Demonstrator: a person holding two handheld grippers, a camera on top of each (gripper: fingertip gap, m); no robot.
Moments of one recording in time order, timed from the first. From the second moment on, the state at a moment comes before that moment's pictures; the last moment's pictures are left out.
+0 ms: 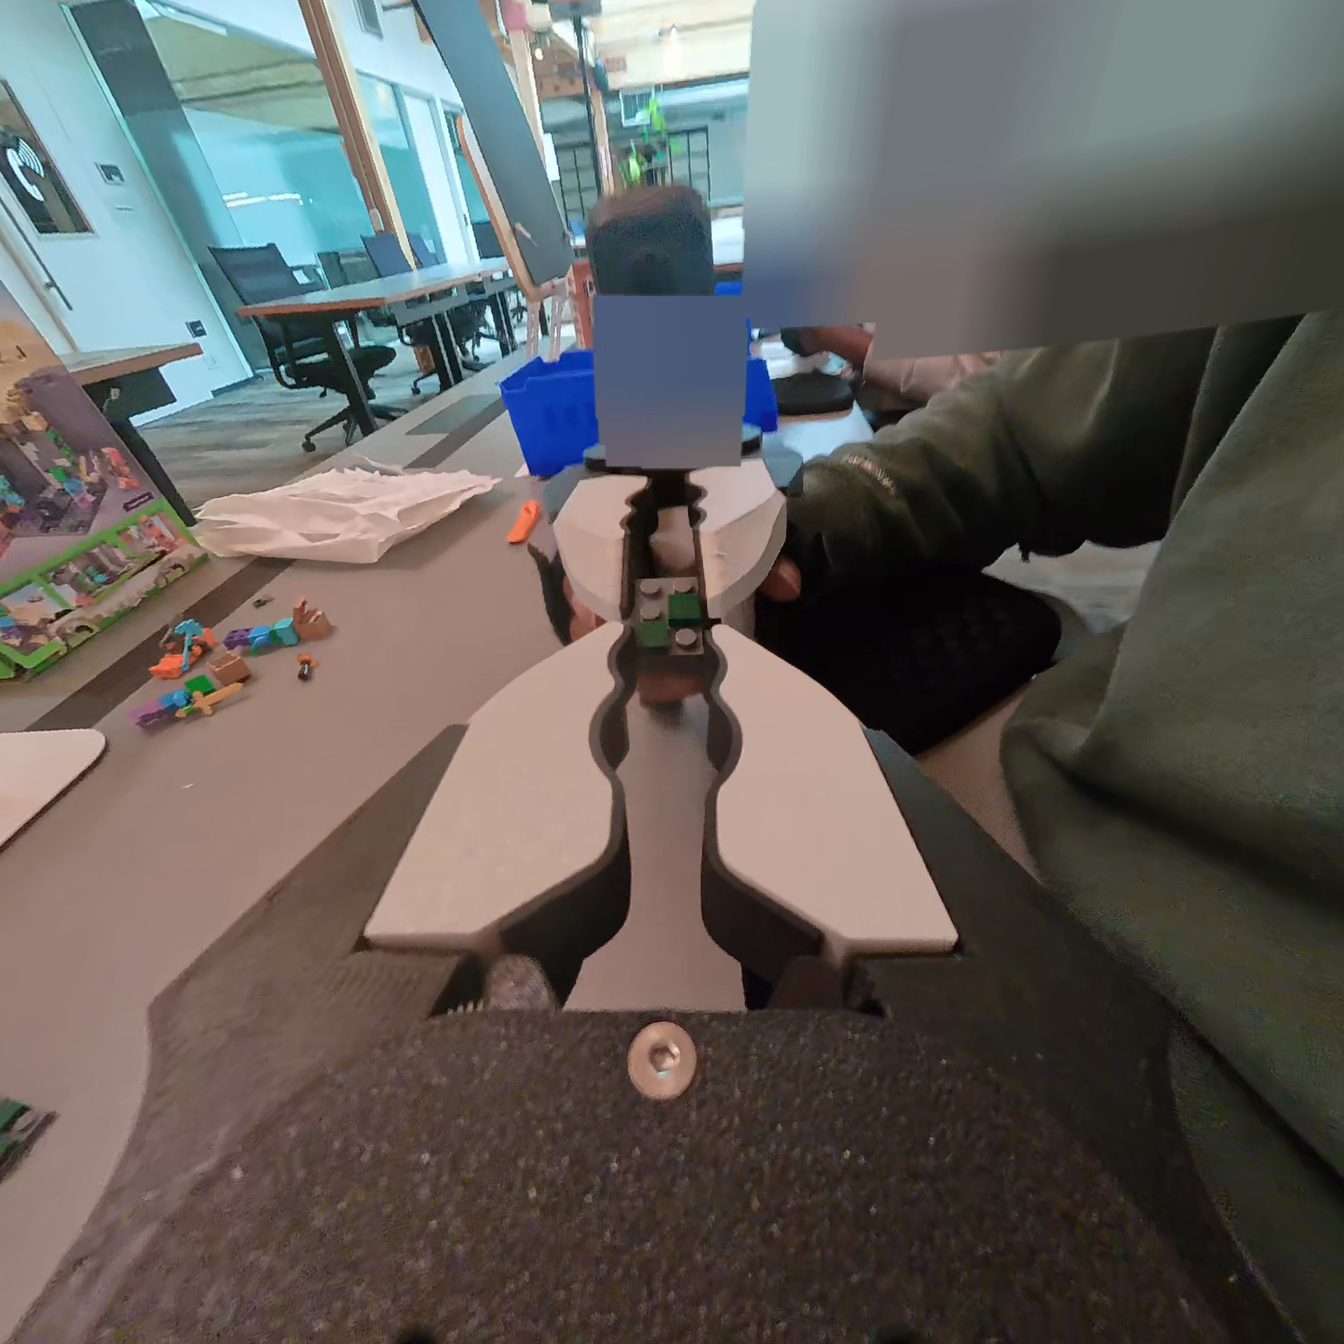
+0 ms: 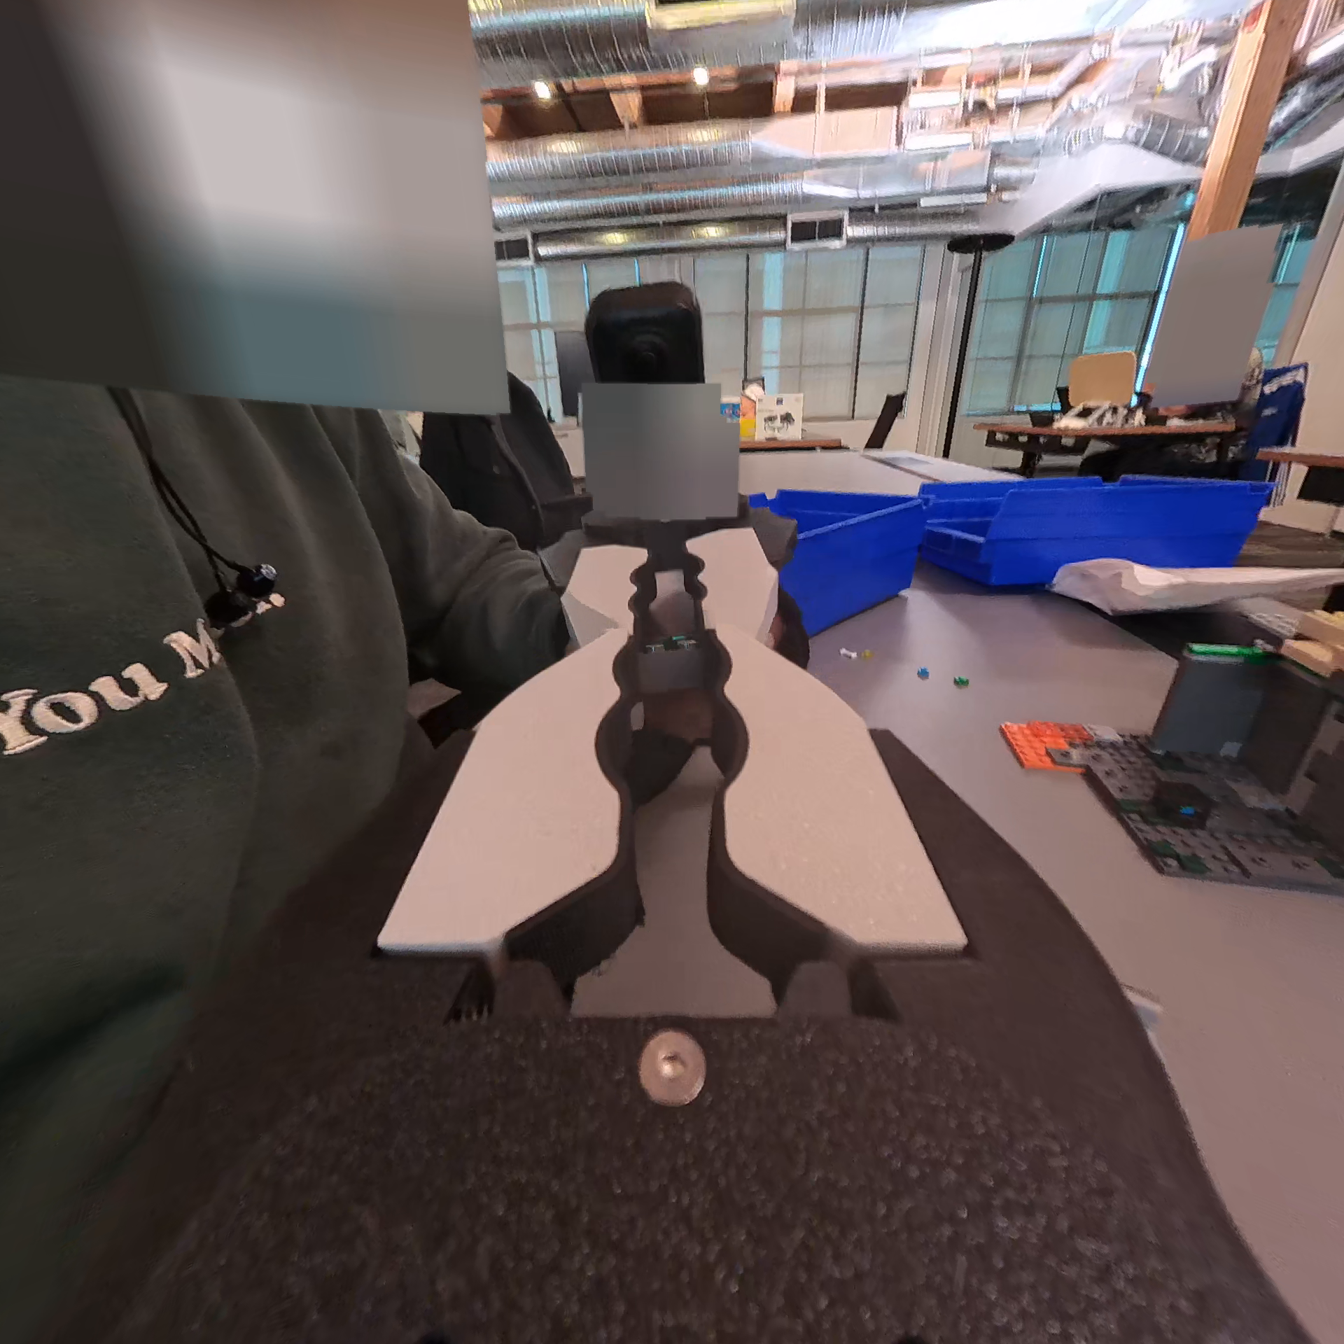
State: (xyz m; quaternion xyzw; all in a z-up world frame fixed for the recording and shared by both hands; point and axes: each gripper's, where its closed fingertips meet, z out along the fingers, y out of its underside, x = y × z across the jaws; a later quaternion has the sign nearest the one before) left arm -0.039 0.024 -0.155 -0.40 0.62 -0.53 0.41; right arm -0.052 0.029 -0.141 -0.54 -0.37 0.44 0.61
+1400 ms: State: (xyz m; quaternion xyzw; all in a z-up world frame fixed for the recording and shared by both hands) left arm -0.040 0.041 -0.170 -0.42 0.65 -0.46 0.43; right arm -0.044 0.044 -0.171 -0.64 -0.45 0.27 0.56
